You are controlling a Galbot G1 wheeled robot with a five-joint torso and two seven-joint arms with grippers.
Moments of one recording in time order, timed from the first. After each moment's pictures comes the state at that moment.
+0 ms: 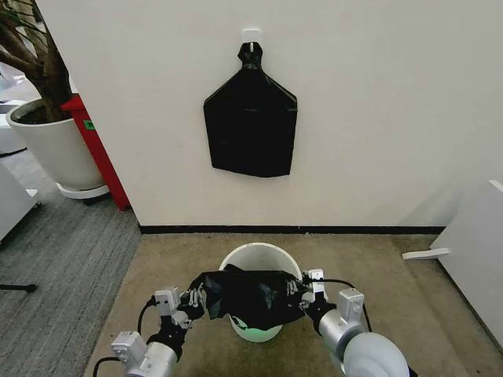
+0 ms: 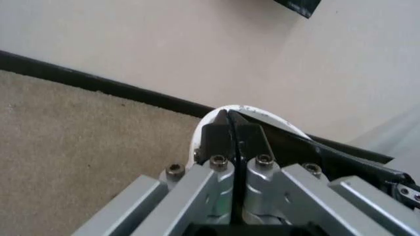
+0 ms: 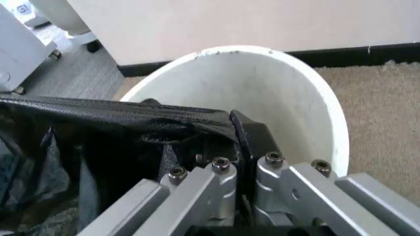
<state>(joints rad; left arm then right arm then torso) 1.76 -0.90 -0.22 -2.32 -0.76 -0.11 -0.40 -1.43 0.95 0.07 2.23 0.80 -0.33 0.38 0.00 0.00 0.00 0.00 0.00</state>
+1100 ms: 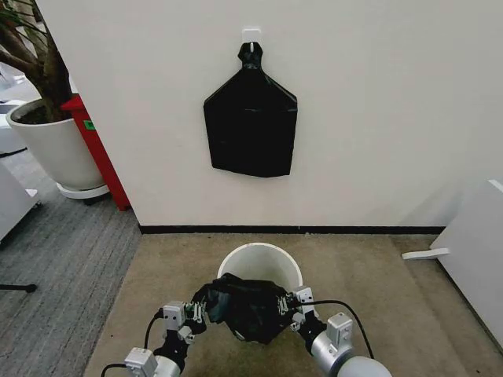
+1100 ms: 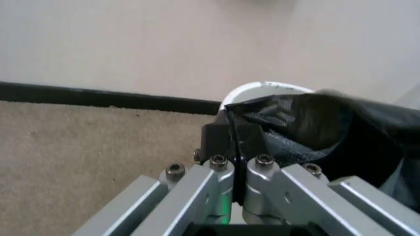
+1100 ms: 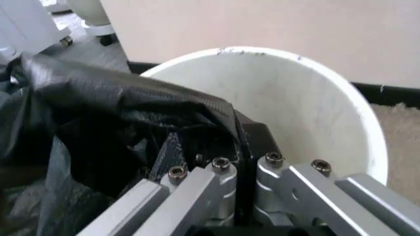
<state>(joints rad) 1.72 -0.92 -0.17 -2.15 -0.55 -0.19 -0.33 -1.47 1.00 0.02 2.12 0.49 -0.19 0.22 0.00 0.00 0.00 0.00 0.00</state>
